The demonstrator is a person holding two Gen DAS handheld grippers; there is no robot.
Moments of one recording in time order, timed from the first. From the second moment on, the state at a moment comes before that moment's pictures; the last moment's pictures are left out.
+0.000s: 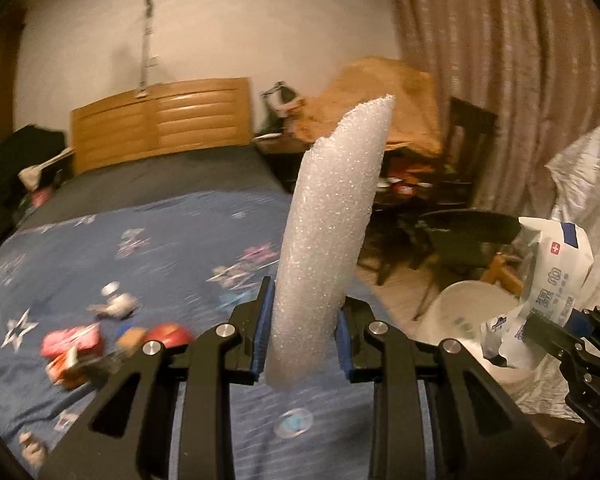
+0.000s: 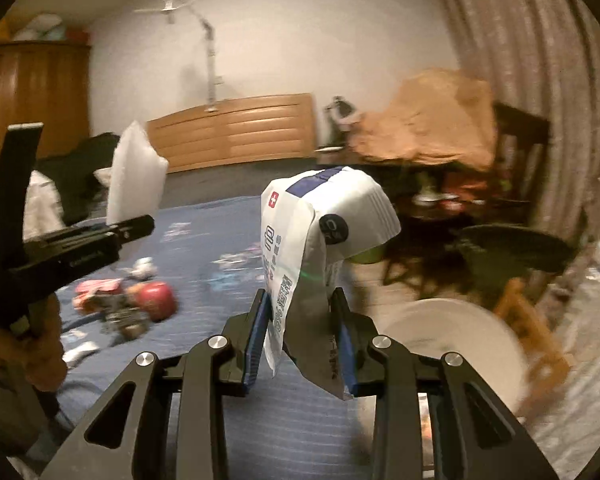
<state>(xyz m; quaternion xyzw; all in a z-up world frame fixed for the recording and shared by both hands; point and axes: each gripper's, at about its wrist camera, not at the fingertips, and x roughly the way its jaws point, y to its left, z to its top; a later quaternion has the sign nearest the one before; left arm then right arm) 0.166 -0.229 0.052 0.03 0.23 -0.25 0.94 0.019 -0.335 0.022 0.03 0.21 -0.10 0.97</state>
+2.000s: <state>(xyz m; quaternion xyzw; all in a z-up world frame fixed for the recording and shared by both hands) 0.203 -0.495 -0.062 0.15 0.38 -0.39 0.82 0.049 -0.575 -0.076 0.15 0.36 -0.20 0.90</state>
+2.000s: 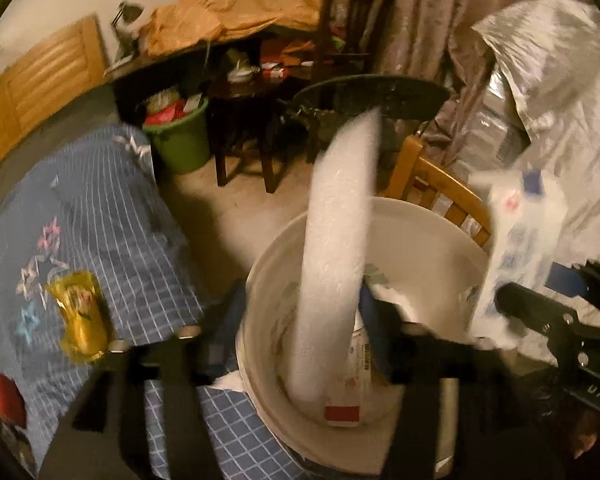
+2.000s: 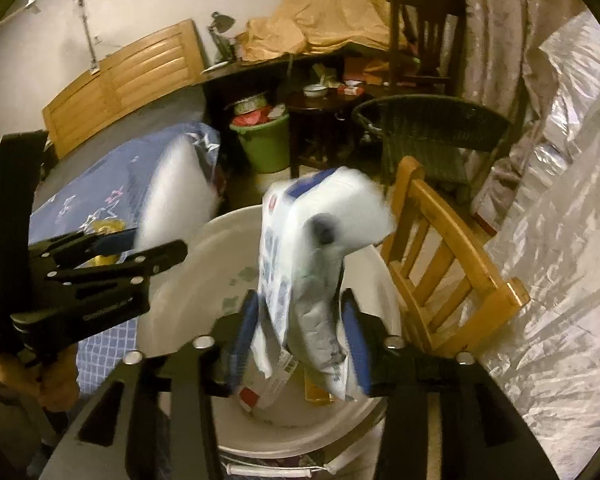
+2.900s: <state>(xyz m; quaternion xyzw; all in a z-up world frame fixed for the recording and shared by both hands) 0.181 -0.344 -0.059 0.12 0.30 -0.26 0.91 0.013 -0.437 -0.056 0.04 0.17 -0.18 0.97</state>
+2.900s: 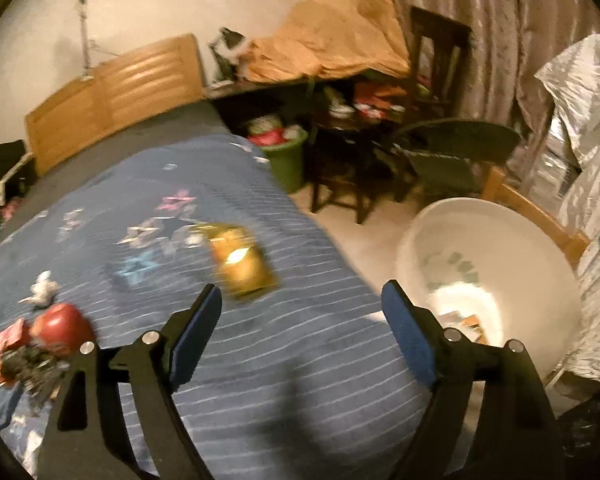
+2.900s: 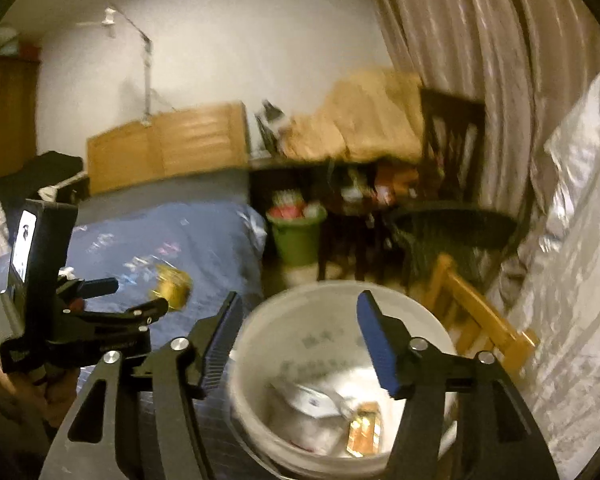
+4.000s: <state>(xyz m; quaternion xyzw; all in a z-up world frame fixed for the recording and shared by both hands) 0.111 0.081 -0.099 -0.09 0.31 0.01 0.95 0.183 -0.094 -0.133 -0.01 0.31 0.16 0.94</state>
